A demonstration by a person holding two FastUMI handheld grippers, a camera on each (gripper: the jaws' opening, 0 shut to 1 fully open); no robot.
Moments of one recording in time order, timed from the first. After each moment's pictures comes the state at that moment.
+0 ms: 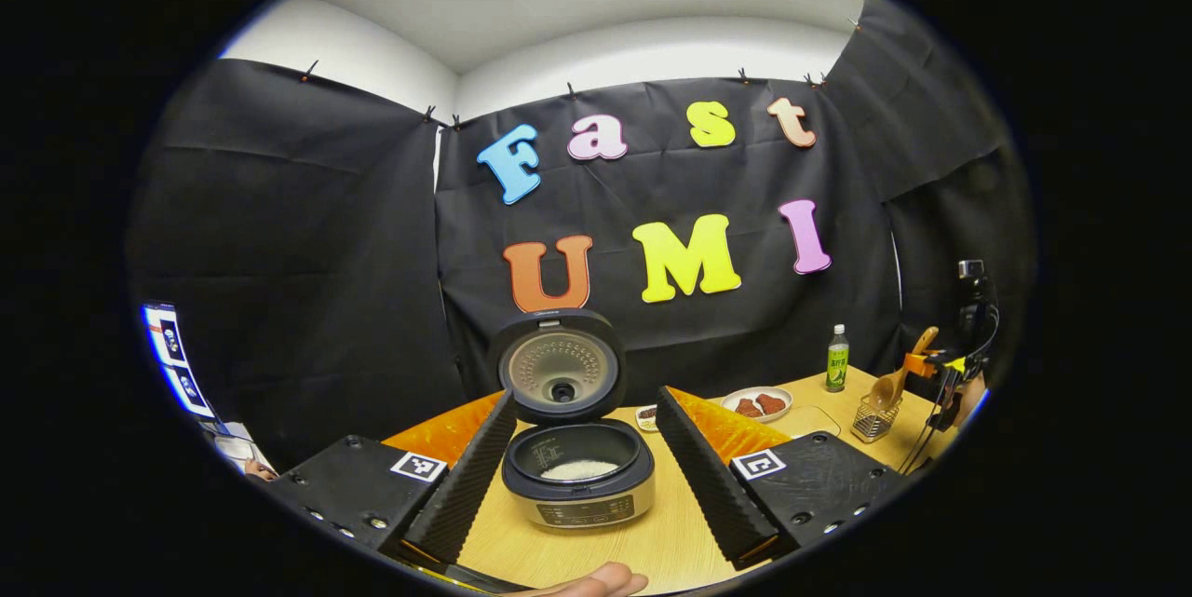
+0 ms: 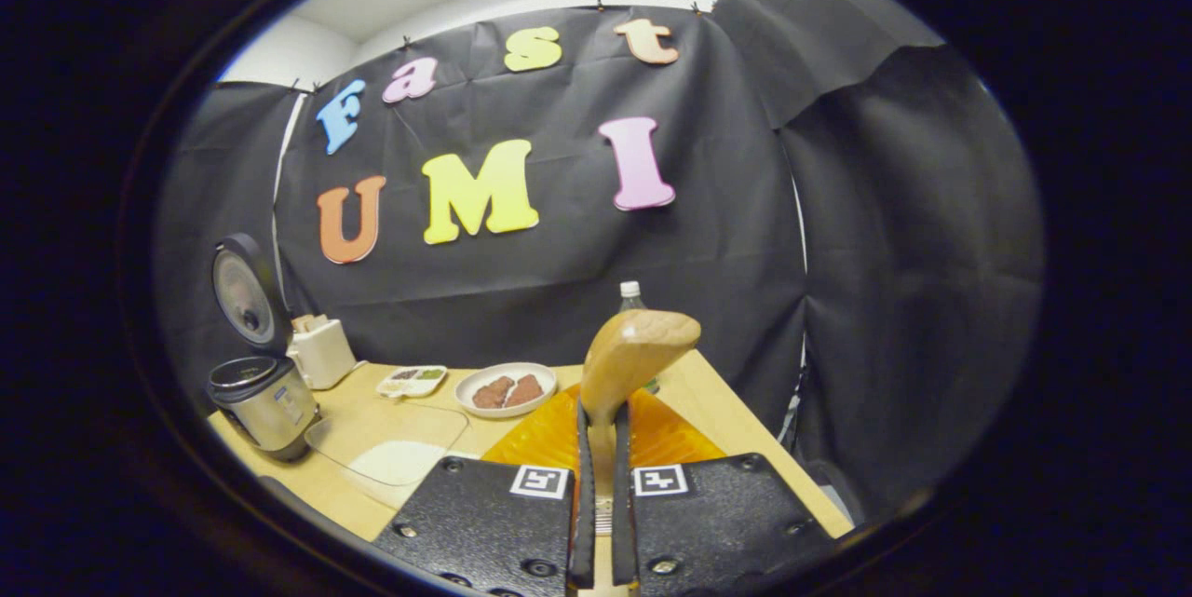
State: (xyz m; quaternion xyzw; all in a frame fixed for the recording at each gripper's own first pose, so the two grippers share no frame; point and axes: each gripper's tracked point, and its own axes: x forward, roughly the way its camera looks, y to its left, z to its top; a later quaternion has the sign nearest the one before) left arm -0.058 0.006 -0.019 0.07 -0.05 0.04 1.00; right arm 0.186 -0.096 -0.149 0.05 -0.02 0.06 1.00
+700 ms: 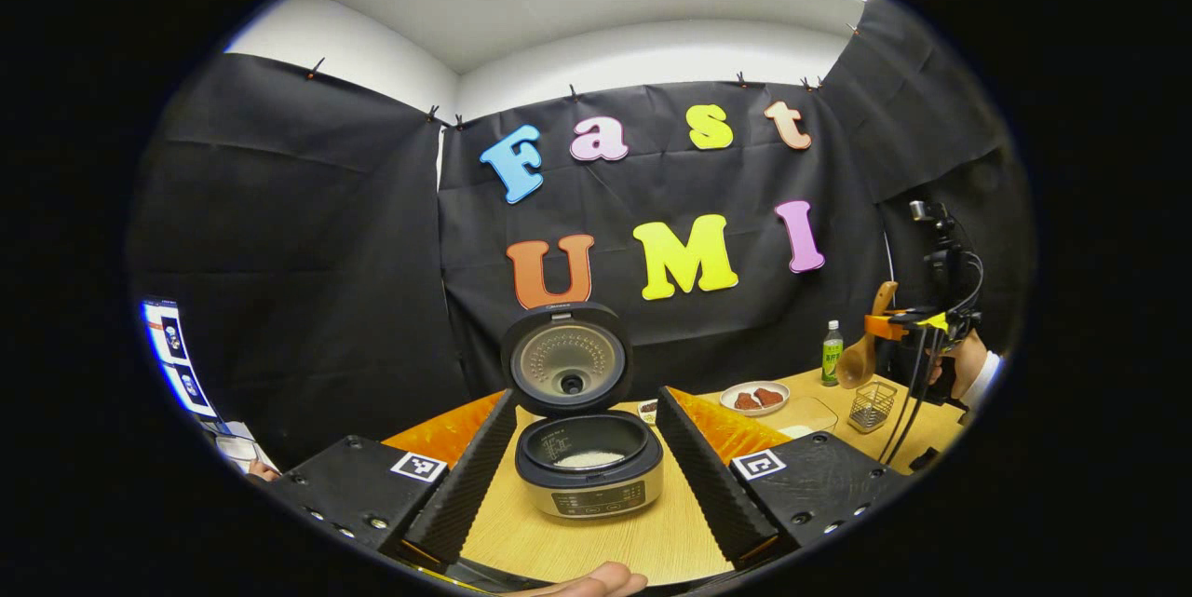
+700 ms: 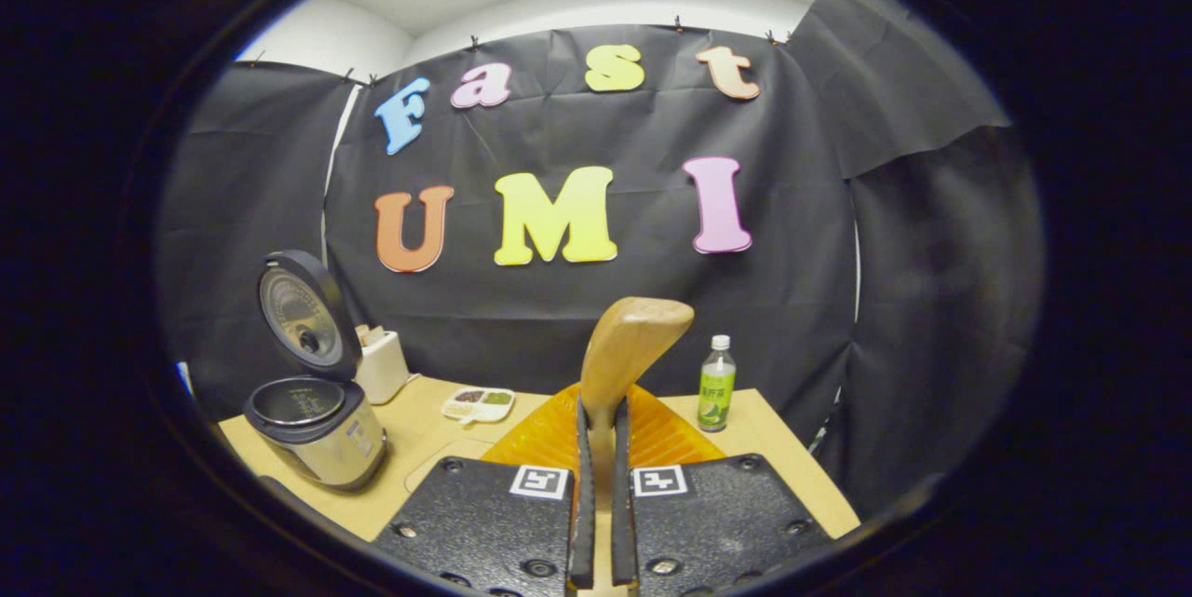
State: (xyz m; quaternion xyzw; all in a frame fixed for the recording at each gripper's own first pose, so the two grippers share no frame) left arm -0.083 0.026 -0.029 0.08 -0.04 0.03 1.00; right arm 0.160 0.044 -0.084 0.01 -0.03 0.12 0.99
